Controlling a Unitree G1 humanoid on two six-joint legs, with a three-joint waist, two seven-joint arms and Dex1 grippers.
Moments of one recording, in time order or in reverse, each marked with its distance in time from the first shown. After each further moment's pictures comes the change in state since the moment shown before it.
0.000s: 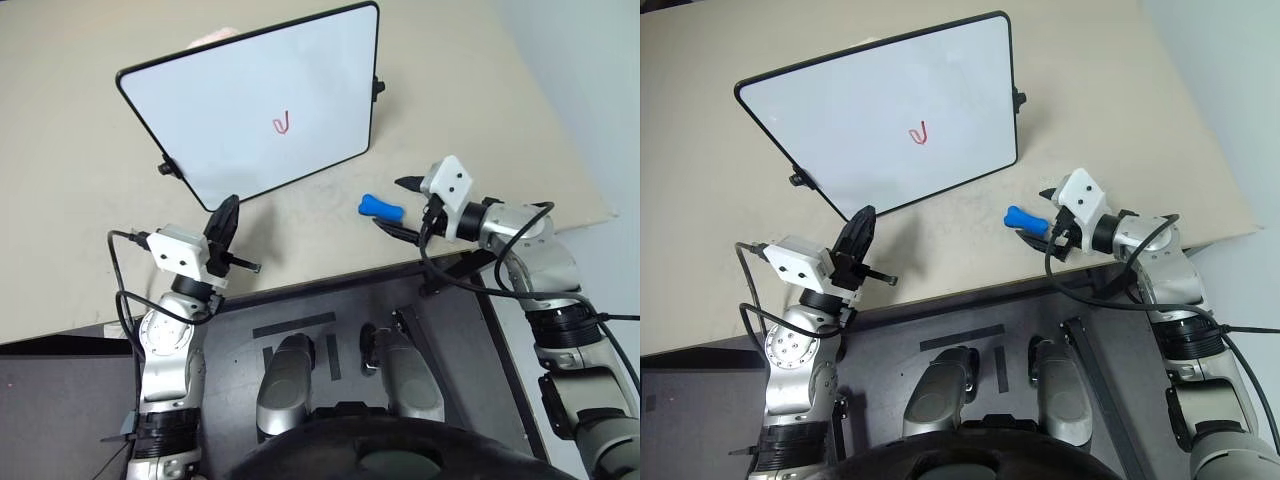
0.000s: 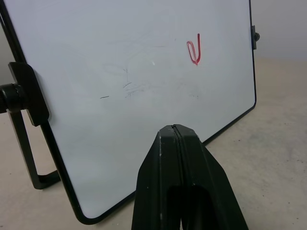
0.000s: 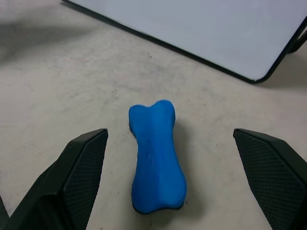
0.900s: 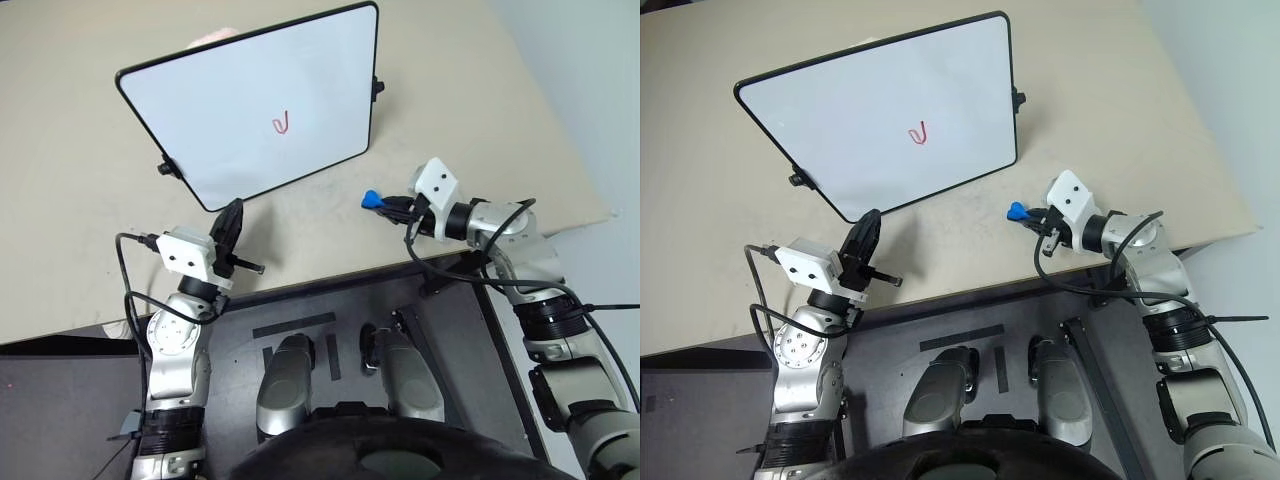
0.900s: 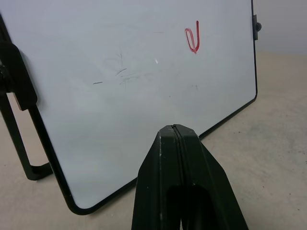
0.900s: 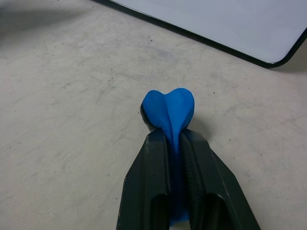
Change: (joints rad) left arm -0.006 -0.007 -0.014 0.041 0.026 -0.025 0.014; right arm -0.042 0.033 0.041 0.061 -0.061 -0.003 -0.007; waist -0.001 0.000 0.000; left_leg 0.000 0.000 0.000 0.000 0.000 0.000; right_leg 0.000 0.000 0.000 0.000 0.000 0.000
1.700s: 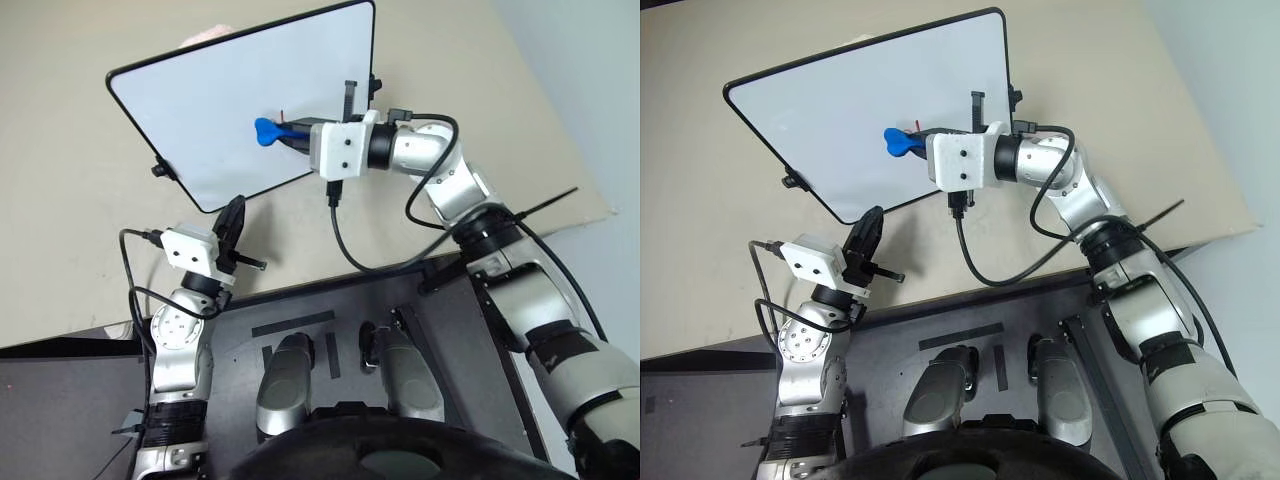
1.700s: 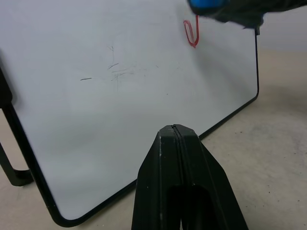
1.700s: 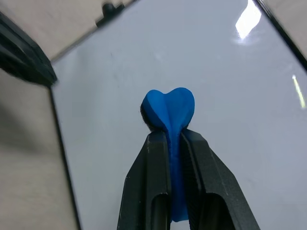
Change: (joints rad) left arm -0.030 -0.006 -0.004 0.037 0.013 -0.013 0.011; right arm -0.562 0.240 0.206 0.657 -0.427 -0.997 -0.180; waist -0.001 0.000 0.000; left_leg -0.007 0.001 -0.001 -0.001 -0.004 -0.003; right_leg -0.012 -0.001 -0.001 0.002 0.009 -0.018
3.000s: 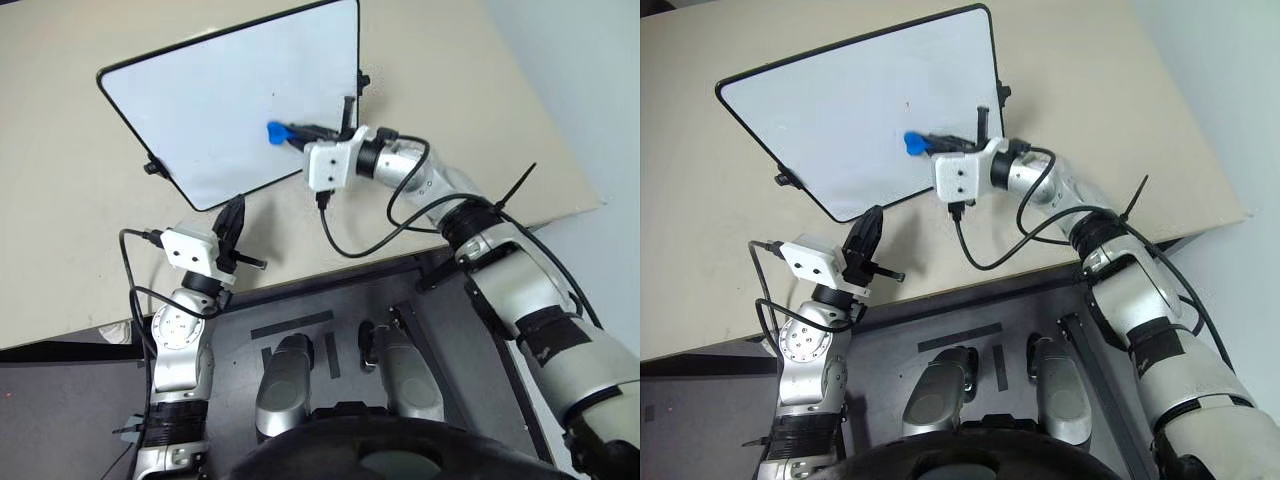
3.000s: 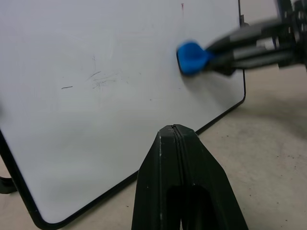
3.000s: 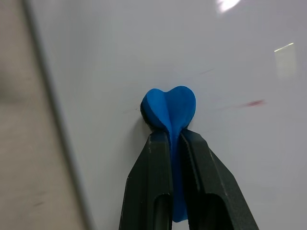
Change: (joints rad) left arm -0.005 0.000 -0.003 0.000 0.000 -0.002 0.001; right arm -0.043 0.065 0.059 0.328 -0.212 -0.118 -0.316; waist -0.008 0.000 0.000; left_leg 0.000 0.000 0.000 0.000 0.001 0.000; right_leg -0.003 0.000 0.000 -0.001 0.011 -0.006
